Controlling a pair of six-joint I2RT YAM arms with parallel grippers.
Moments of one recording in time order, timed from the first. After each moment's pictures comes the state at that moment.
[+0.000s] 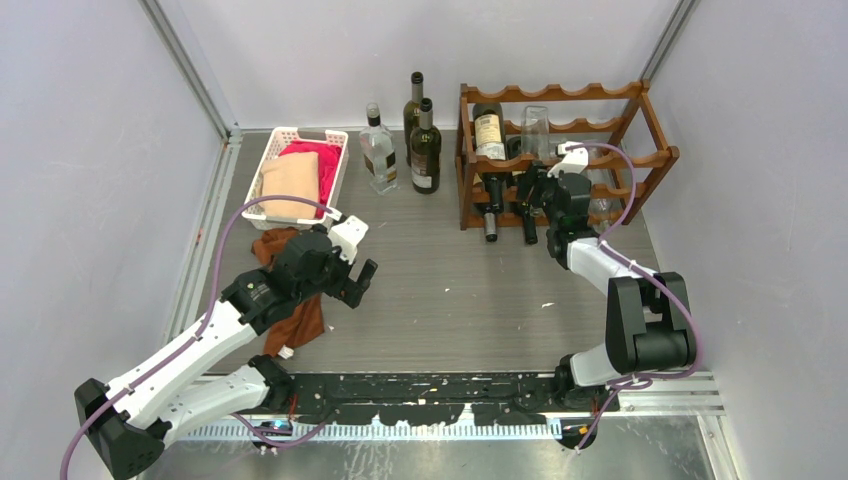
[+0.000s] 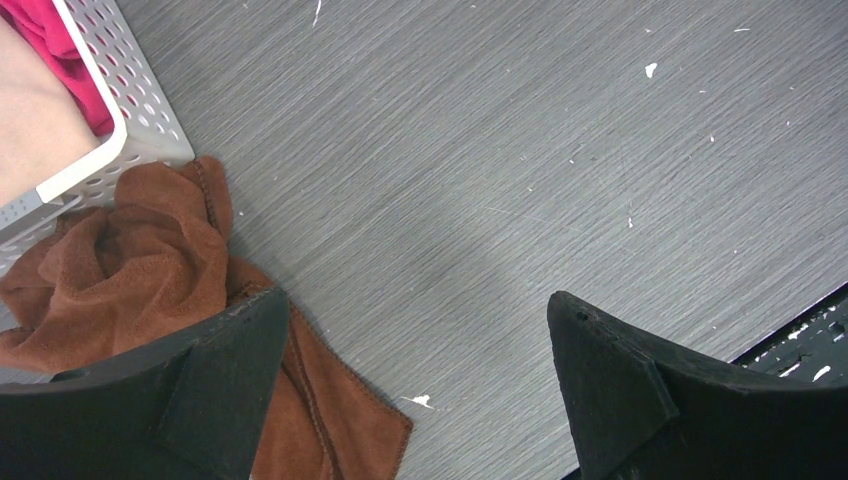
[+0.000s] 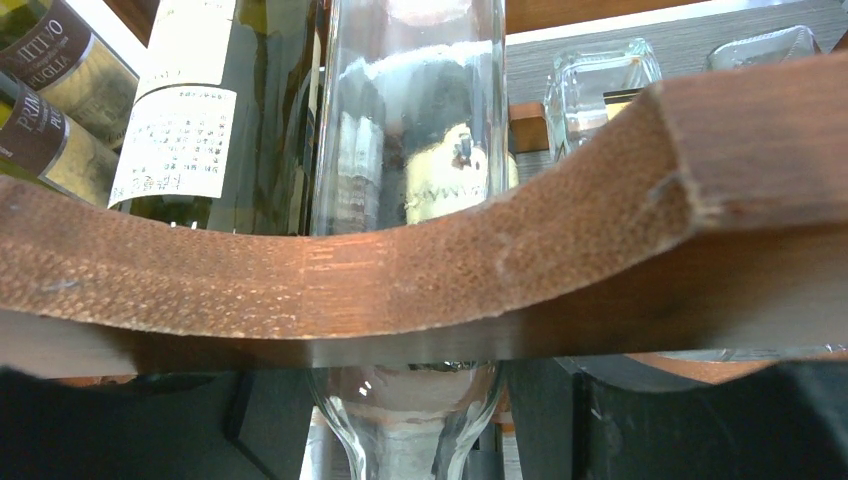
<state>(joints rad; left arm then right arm) -0.73 0.87 0.81 -0.59 -0.13 0.01 0.08 1.45 0.74 0.54 0.04 0.20</state>
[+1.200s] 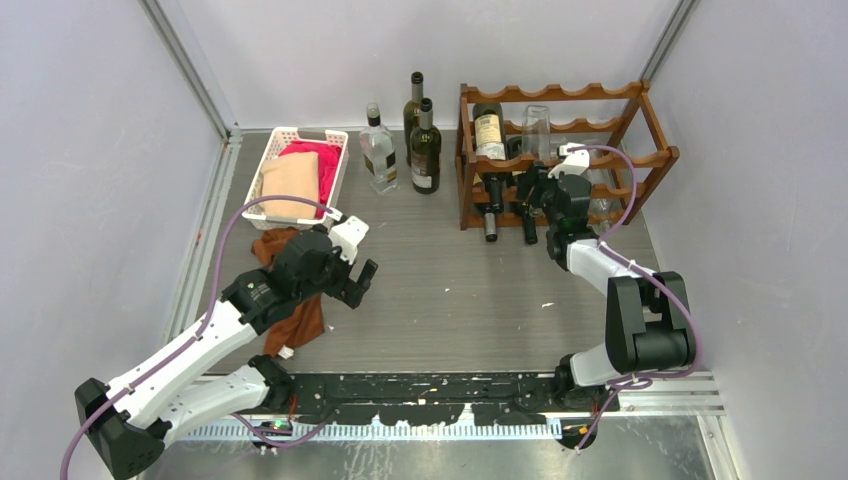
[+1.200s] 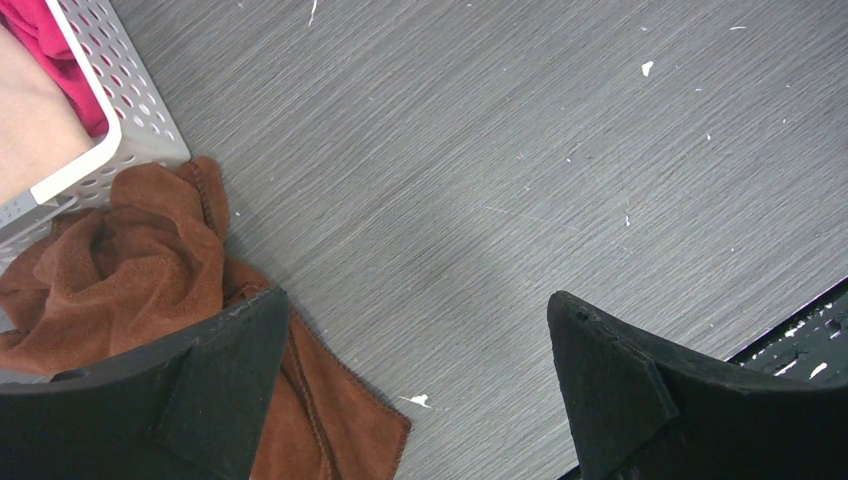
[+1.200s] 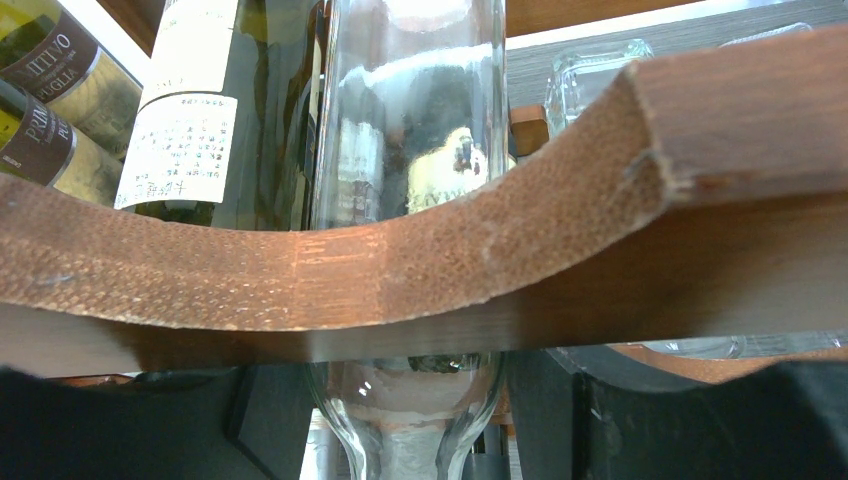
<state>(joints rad) -0.73 0.87 0.81 -0.59 -0.13 0.01 0.08 1.46 0.72 0.57 0.04 0.22</state>
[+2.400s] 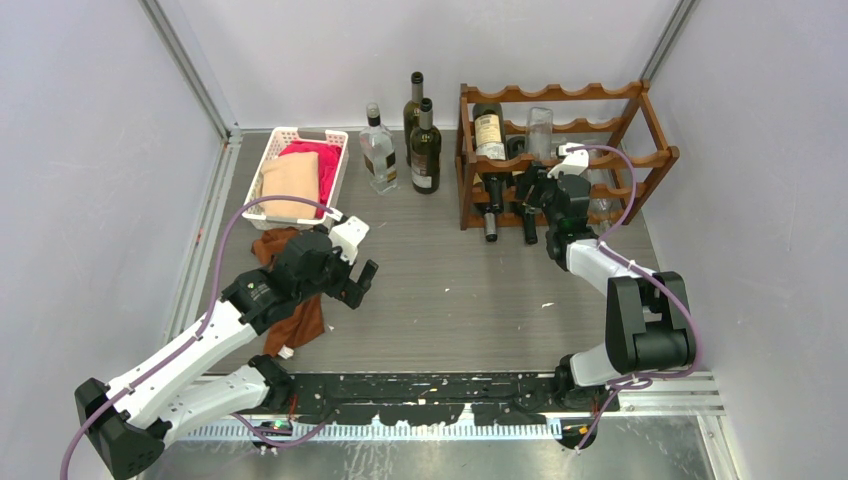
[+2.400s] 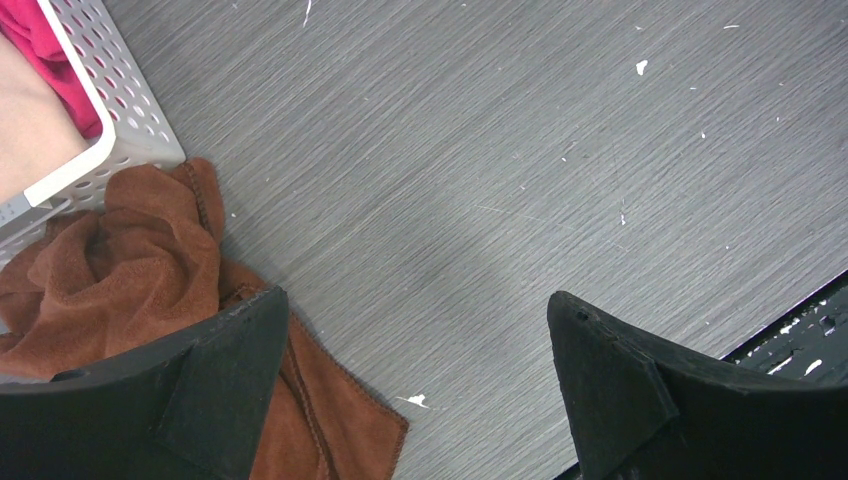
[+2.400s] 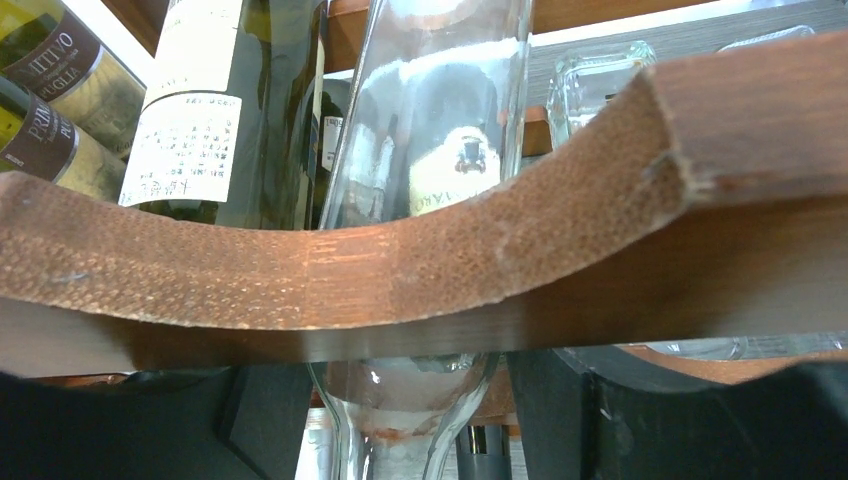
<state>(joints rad) -0.73 0.87 0.81 -0.59 -0.12 0.01 0.09 1.46 0.72 0.57 0.04 0.22</state>
